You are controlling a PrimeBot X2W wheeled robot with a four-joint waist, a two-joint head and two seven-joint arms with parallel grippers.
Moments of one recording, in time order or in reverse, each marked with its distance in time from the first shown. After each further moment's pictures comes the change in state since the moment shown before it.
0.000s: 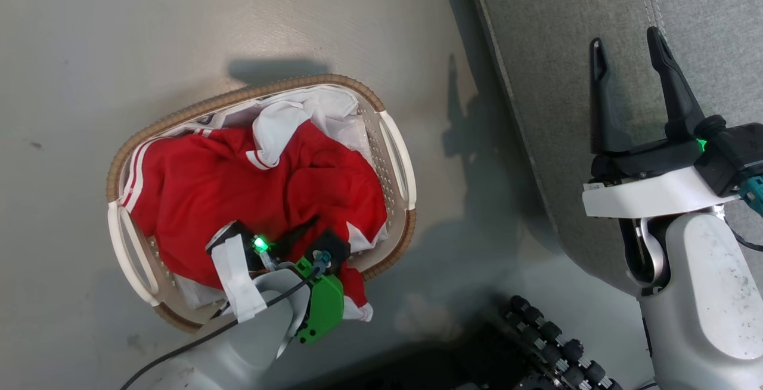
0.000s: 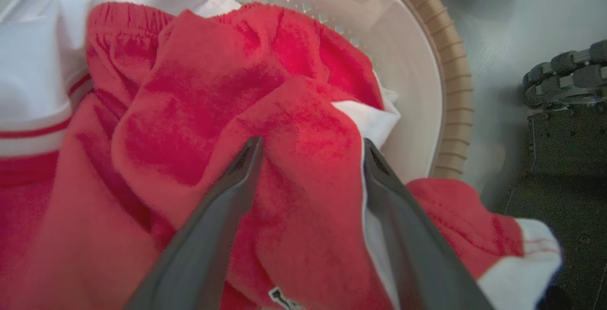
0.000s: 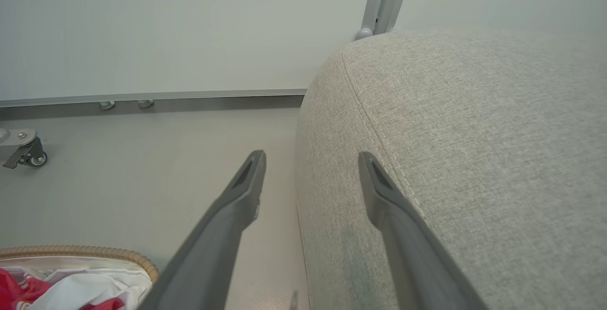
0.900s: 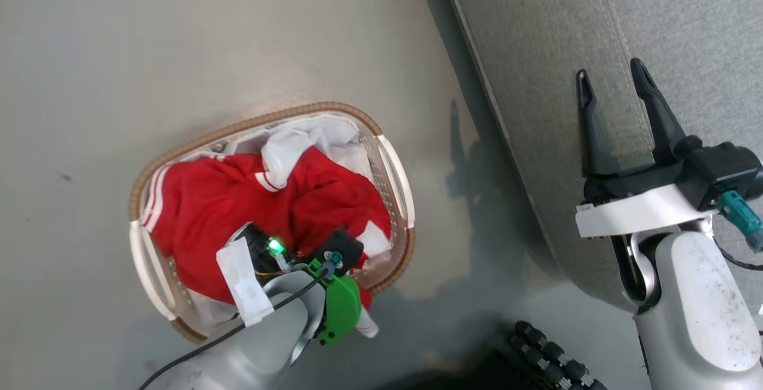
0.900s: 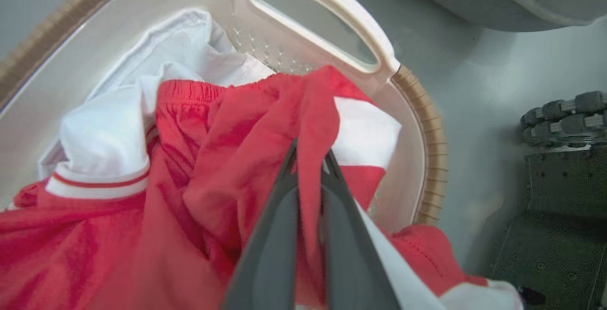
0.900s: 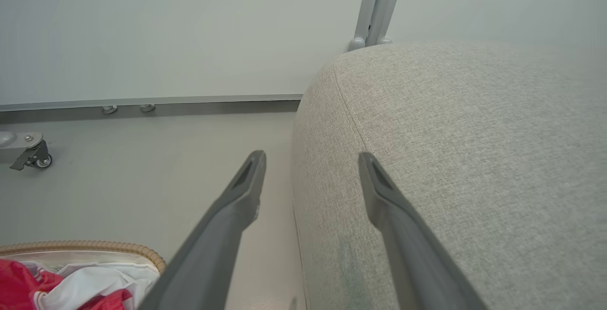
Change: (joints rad) left arm 0.012 0.001 -0.056 -0.057 -0.105 0.022 -0.001; right arm 0.038 0.000 0.009 0.054 -0.024 0.000 0.000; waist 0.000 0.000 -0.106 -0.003
